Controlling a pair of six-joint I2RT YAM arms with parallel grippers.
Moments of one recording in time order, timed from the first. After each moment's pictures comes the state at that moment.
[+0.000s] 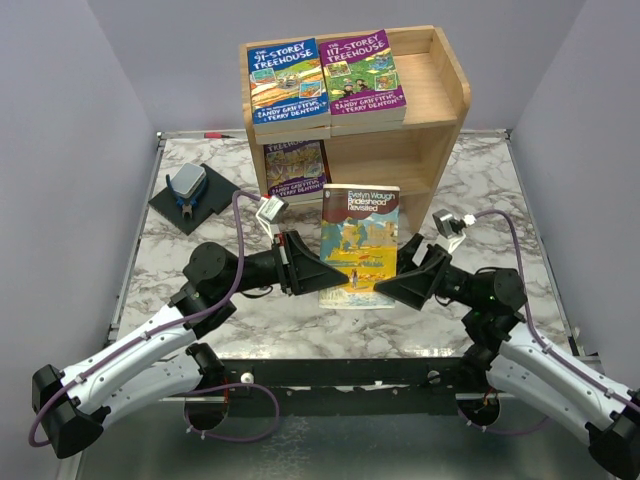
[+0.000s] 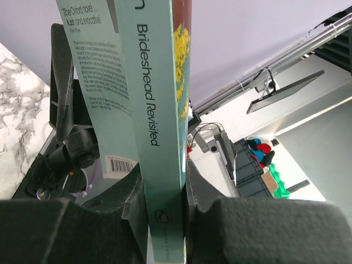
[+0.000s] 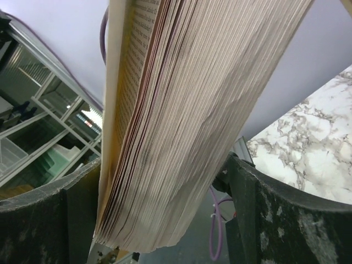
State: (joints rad) left arm -0.86 0.79 0.68 0.43 0.56 -1.20; right arm 0.69 0.64 0.38 0.72 -0.57 1.08
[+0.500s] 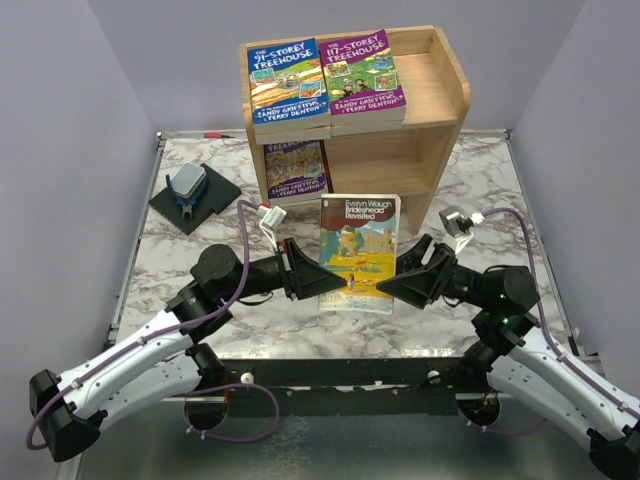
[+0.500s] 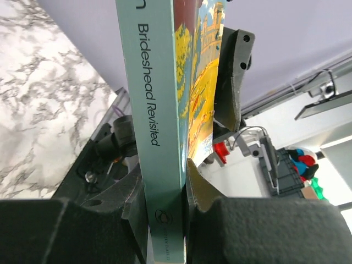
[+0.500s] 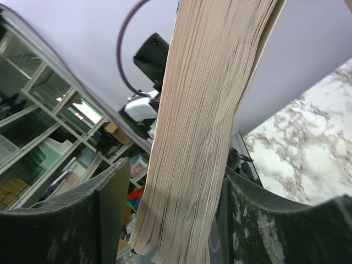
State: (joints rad) left arm -0.86 0.75 0.65 0.26 0.48 -1.06; right arm 0.69 0.58 0.46 0.58 -0.60 1.05
